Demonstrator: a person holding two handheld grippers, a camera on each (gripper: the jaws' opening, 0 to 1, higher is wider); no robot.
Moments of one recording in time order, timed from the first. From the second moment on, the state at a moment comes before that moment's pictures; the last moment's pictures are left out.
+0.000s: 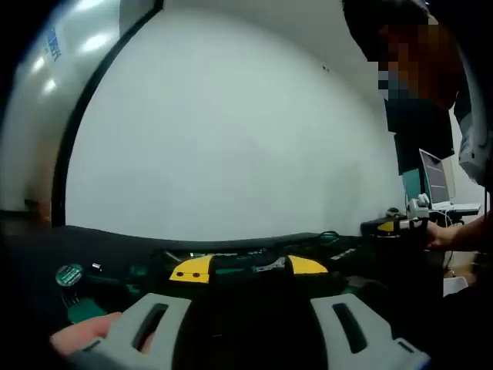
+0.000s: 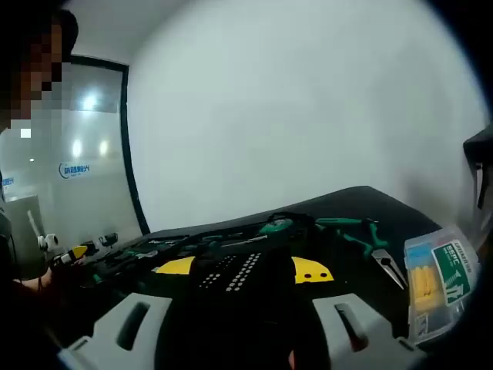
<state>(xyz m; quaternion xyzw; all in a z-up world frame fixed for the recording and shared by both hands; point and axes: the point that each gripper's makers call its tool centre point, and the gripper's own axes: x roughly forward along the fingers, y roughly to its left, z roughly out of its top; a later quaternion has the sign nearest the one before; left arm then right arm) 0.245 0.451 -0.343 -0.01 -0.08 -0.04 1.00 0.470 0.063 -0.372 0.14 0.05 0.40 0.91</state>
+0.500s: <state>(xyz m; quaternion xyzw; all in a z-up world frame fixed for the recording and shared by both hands) 0.249 0.469 -0.348 0.00 -0.07 0.03 1.00 0.463 0.051 -0.365 0.10 0.02 0.36 0.93</state>
